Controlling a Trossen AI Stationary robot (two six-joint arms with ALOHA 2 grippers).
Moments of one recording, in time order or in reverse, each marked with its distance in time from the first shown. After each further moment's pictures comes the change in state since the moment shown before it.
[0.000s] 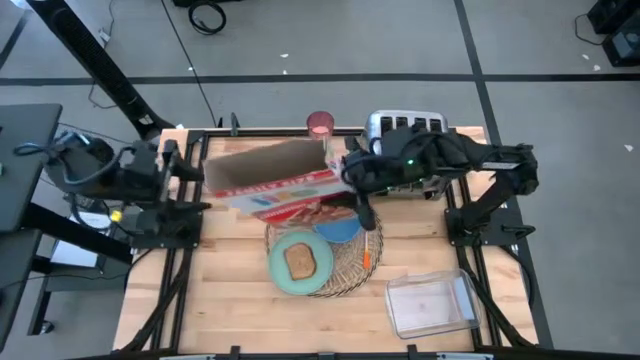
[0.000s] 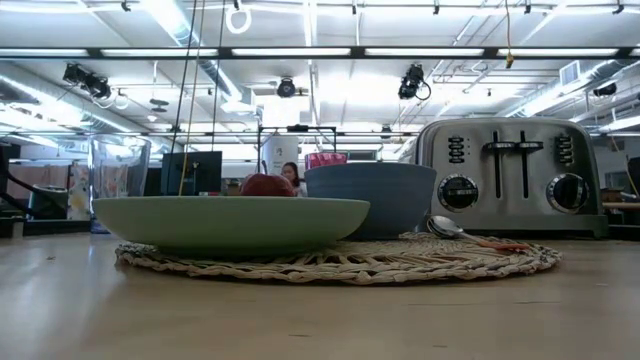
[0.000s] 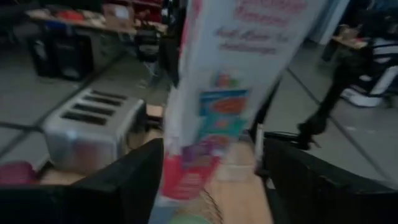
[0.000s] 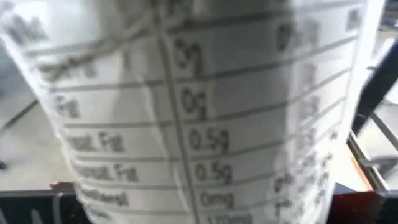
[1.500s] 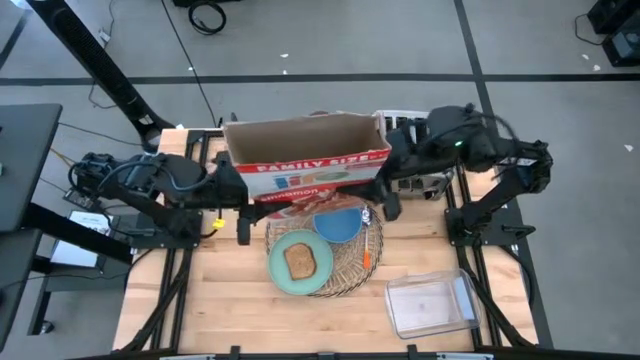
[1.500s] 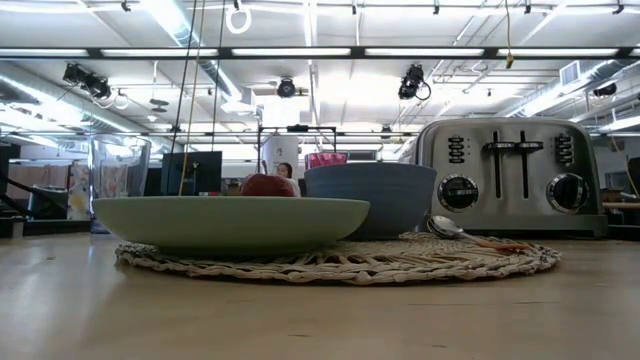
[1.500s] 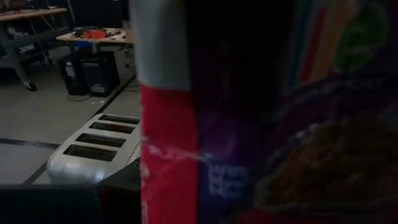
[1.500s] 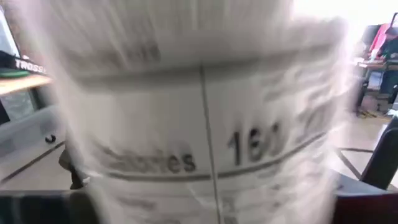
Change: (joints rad) left arm 0.343 0.287 -0.004 0.362 0.233 0.226; right arm 0.024 -0.072 0.008 0.223 -0.020 -0.081
